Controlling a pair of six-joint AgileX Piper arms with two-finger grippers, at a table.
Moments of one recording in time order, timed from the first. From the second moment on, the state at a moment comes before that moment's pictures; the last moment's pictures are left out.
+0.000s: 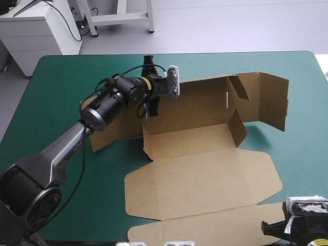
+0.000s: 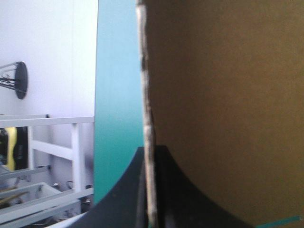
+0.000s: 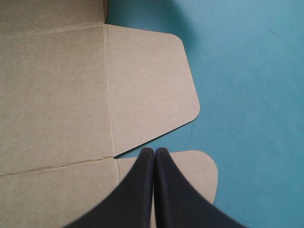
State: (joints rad) left arm -0.62 1.77 -1.66 0.13 0.62 1.03; right arm -0.22 0.10 -0.48 0.18 1.11 -0.21
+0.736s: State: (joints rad) left arm -1.03 1.78 -1.39 1.47 0.64 -0.23; right arm -0.22 0.10 -0.48 0.18 1.11 -0.21
